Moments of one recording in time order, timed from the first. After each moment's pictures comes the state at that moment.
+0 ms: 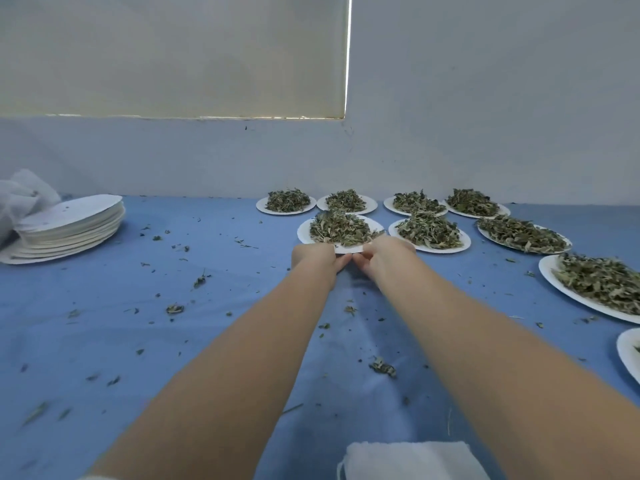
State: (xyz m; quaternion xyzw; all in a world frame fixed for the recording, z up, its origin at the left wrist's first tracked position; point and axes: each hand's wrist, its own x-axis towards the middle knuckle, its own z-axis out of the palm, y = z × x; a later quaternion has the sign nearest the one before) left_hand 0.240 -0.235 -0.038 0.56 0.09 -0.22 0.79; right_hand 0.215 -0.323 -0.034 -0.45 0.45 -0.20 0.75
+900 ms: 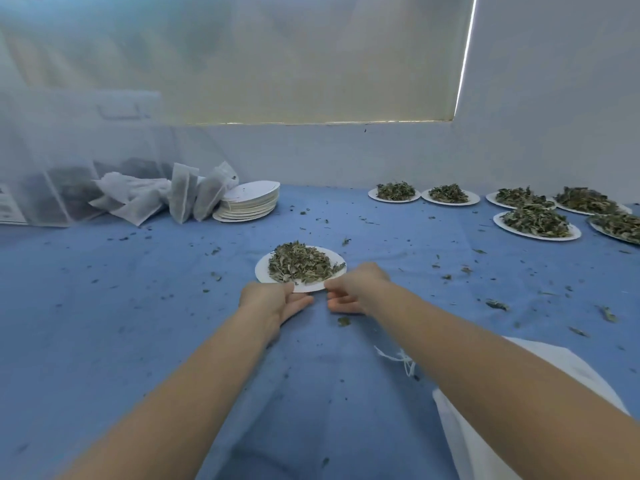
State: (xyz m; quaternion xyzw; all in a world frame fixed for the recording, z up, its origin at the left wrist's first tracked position) left_hand 0.155 0.068 -0.048 0.61 0.17 -0.12 0.77; right_hand 0.146 -0.060 -0.038 -0.71 0.29 0.04 0.64
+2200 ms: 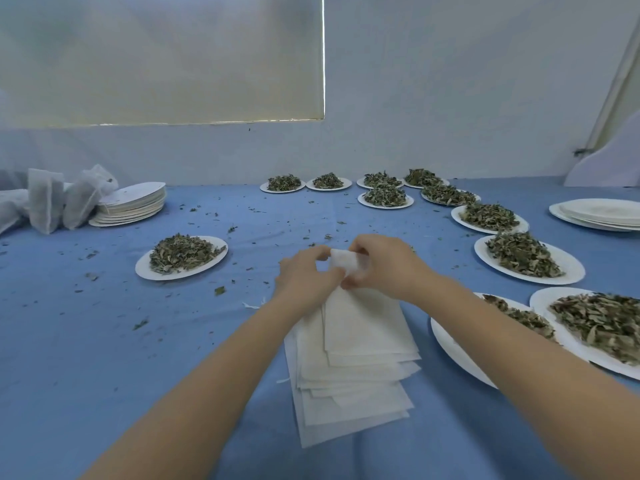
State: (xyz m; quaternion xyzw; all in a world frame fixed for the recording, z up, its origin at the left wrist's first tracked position) left_hand 0.015 -0.078 -0.038 0.85 -0.27 -0.05 0.45; right_hand -0.048 -0.206 -0.021 -0.96 0.11 -0.15 0.19
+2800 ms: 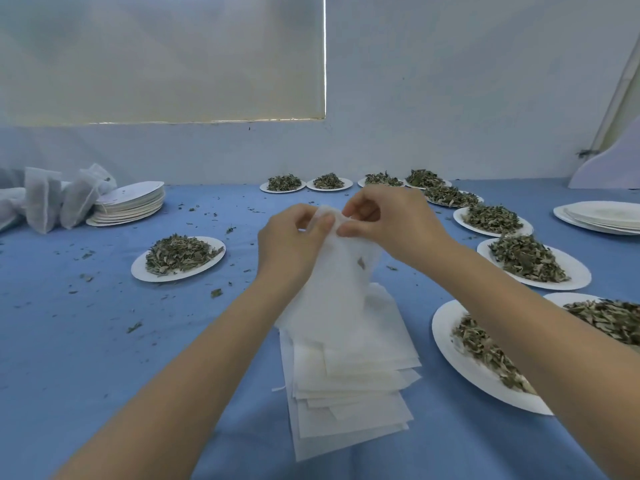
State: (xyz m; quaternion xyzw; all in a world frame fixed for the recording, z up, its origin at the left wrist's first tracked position) left_hand 0.017 -0.070 0.000 0.77 -0.29 0.11 0.56; right_hand -0.055 -0.206 0.028 -0.91 0.04 -0.30 0.29
